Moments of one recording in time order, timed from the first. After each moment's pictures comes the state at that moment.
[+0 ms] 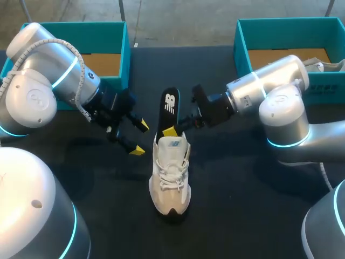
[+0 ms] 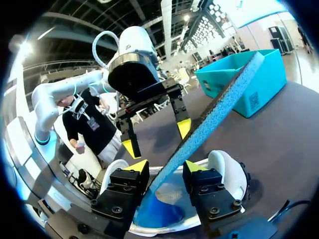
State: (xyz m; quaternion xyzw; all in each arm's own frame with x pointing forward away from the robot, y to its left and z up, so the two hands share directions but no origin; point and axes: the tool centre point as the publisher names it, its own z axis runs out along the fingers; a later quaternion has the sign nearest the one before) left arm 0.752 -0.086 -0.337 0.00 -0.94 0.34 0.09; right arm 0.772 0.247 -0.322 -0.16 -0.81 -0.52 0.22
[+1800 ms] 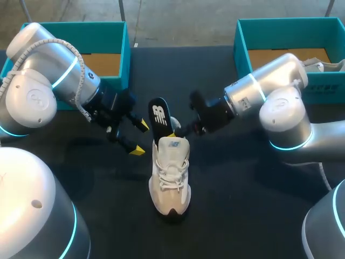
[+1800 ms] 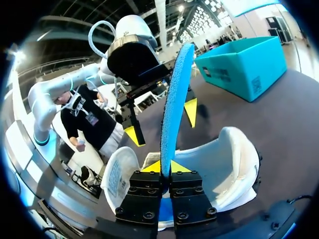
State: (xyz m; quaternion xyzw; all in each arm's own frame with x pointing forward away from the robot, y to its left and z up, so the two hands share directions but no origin) left arm 0.752 -0.086 -0.337 0.00 -0.94 0.34 0.09; right arm 0.754 0.242 -0.332 -0.17 -0.83 -0.48 0.23
